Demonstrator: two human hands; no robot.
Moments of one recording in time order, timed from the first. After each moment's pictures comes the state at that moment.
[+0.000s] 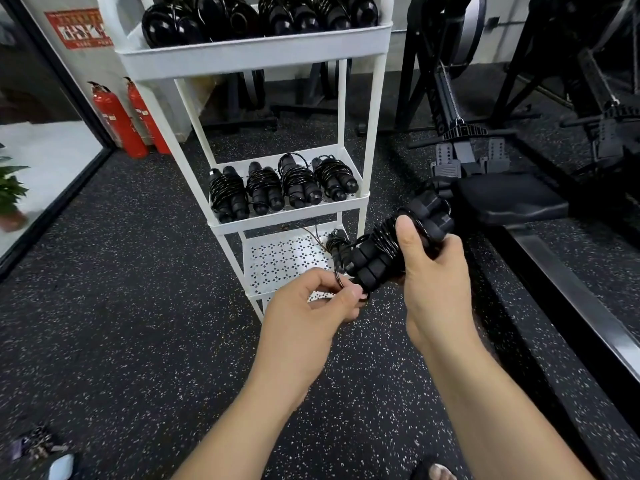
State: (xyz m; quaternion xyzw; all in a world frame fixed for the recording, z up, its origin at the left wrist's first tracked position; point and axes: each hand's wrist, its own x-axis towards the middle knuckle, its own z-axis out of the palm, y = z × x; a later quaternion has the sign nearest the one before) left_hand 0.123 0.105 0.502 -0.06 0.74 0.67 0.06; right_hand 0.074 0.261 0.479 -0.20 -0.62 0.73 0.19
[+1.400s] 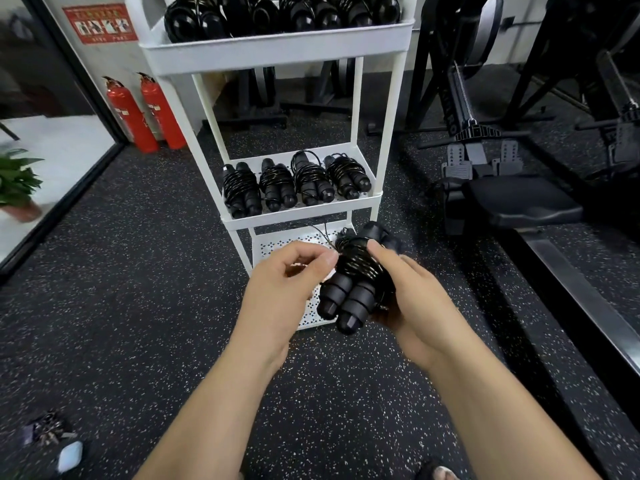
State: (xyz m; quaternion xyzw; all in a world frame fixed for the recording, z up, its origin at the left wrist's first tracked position) left_hand 0.089 0.067 0.499 -0.06 0.73 0.68 0.01; right_hand 0.088 0.241 0.483 -0.16 -0.57 0.80 -0.09
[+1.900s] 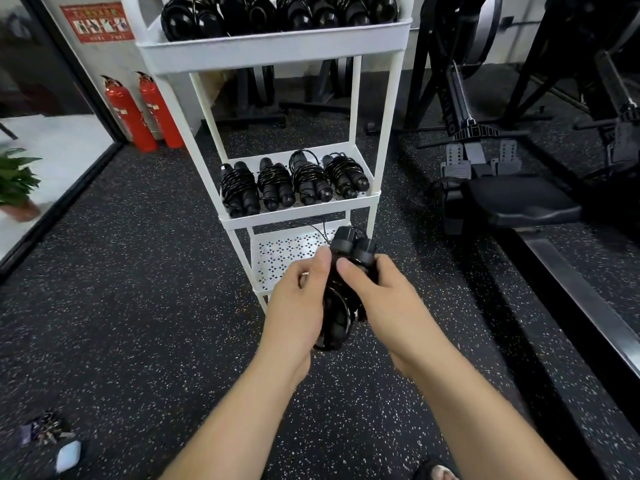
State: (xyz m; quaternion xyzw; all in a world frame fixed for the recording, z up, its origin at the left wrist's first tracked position) left_hand 0.096 0.096 0.480 -0.15 0.70 0.70 0.03; right_hand 0.094 0.226 0.476 -0.09 -0.72 0.69 -0.05
